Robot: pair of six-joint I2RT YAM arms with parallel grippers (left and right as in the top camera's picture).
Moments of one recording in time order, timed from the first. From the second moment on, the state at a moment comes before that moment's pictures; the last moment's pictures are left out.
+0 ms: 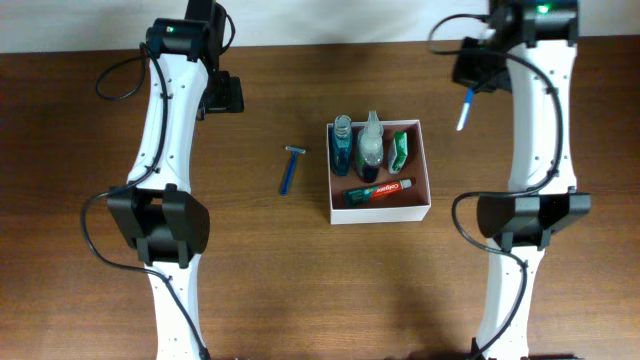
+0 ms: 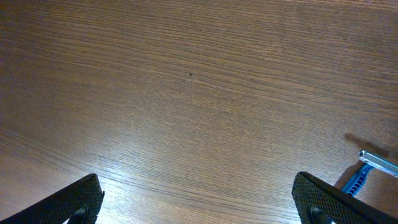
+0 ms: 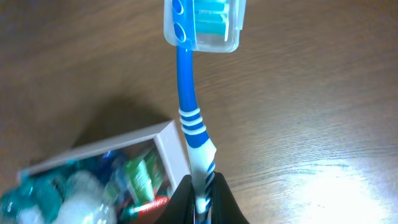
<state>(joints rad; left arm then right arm) -0.13 2.36 2.50 -1.51 -0.26 -0.25 0.03 2.37 2.82 -1.69 0.02 0.30</state>
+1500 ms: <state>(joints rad) -0.13 2.36 2.50 -1.51 -0.26 -0.25 0.19 2.04 1.99 -1.49 -0.11 0.46</state>
